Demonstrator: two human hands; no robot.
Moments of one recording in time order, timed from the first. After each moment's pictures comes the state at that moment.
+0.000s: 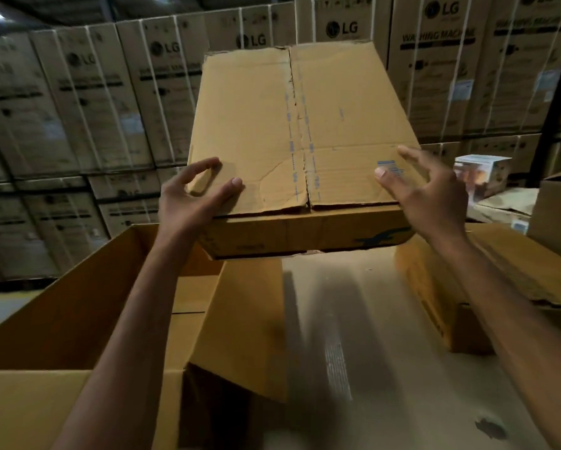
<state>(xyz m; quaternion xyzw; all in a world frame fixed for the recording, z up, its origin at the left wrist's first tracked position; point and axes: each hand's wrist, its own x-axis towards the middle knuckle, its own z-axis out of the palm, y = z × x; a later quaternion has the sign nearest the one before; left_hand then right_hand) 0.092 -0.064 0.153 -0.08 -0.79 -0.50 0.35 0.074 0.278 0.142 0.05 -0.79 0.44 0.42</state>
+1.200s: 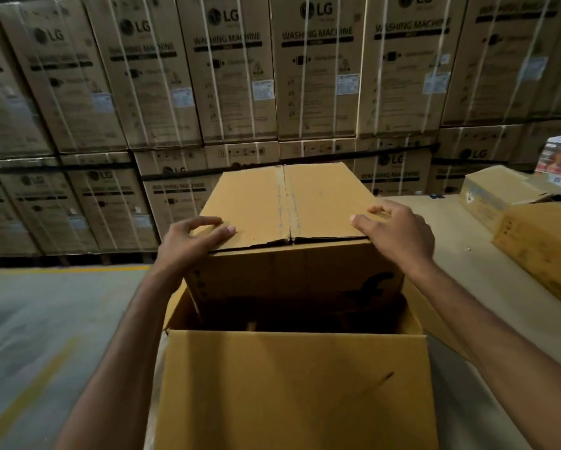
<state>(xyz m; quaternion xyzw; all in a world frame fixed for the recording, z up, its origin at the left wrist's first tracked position) 0.133 -0.484 0.070 0.06 -0.84 -0.51 0.15 0.100 -0.134 0.071 -0.05 -0.90 0.37 0.24</state>
